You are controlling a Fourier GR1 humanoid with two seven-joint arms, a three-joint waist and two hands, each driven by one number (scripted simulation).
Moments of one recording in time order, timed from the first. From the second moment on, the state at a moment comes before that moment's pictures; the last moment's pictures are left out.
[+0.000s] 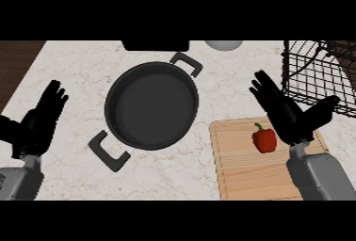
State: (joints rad) left arm -0.17 0.43 -0.03 -1.34 0.34 0.12 -0.02; right arm -0.28 -0.25 0.11 -1.42 -0.37 0.04 0.12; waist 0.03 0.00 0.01
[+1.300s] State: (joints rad) left arm -0.06 0.27 -0.26 -1.59 0.39 0.03 0.23; right arm -0.32 -0.60 0.30 -1.53 0.46 -0.09 0.85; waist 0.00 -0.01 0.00
